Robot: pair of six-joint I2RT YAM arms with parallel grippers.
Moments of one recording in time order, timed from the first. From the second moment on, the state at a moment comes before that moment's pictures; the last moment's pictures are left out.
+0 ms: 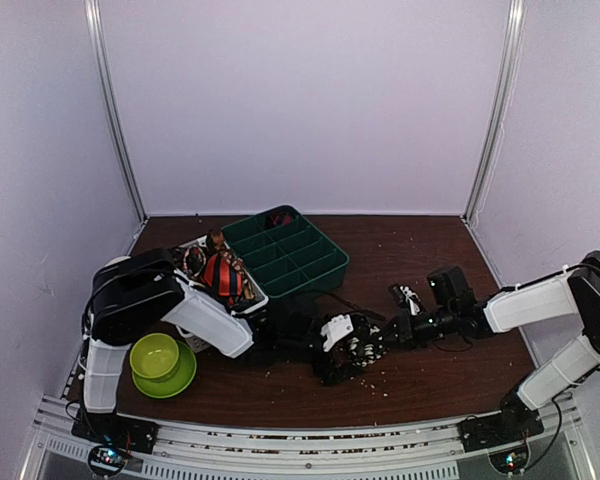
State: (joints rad) left arm -1.11 2.15 1.08 0.56 0.29 0.17; right arm 0.52 1.46 0.49 0.18 -0.69 0.62
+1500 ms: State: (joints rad) left arm -1.04 1.74 0.77 0.60 0.03 0.04; right arm 0.55 1.36 1.06 -0.32 -0.42 0.39
